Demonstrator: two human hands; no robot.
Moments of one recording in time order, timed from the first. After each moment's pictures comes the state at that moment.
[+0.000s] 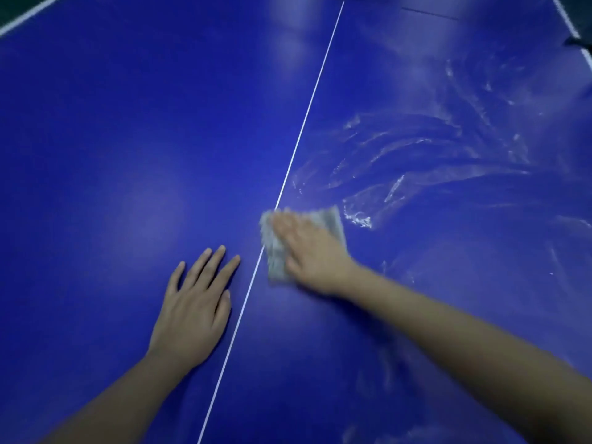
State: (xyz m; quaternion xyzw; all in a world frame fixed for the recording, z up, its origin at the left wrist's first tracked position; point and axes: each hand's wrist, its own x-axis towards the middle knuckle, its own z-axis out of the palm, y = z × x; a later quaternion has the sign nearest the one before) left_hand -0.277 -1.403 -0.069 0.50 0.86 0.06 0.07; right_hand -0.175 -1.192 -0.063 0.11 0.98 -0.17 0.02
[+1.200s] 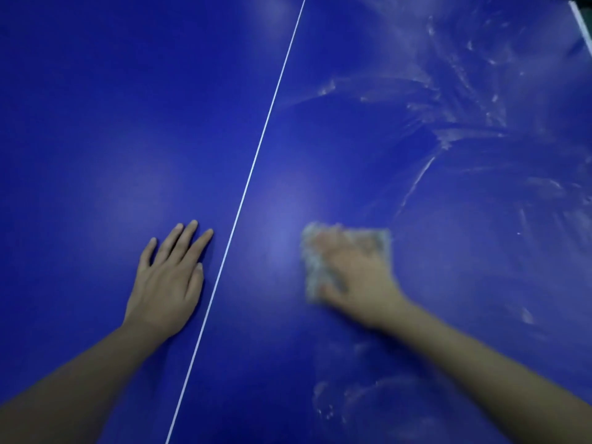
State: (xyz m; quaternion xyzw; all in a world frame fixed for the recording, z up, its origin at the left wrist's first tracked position) left_hand -0.276 -1.400 -0.070 0.50 0.86 0.05 0.07; right_hand -0.043 -1.201 -0.064 0.20 0.97 -0.10 -0.04
